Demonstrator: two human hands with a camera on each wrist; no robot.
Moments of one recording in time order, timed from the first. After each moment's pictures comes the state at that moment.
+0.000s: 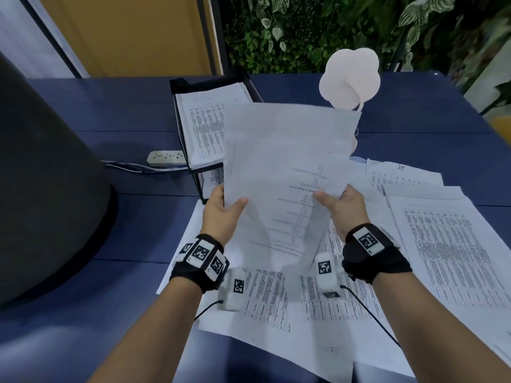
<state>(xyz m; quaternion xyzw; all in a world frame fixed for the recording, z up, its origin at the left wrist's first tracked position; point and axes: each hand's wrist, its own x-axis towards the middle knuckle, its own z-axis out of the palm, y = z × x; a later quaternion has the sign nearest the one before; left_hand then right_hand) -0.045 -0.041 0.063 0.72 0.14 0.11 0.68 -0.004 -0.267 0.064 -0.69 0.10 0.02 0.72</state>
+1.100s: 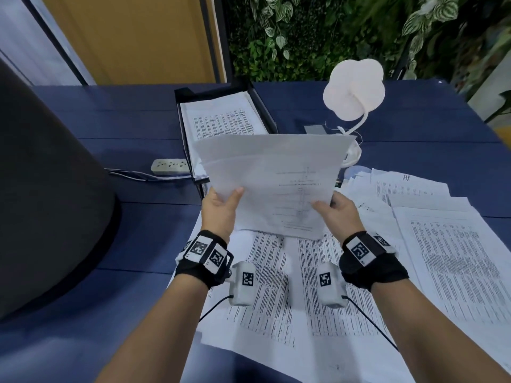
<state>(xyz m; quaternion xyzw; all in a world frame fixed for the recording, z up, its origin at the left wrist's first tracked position) -0.022 -0.041 0.086 0.65 0.17 0.15 0.73 0.011 -0.258 0.063 -0.79 0.07 0.04 0.60</state>
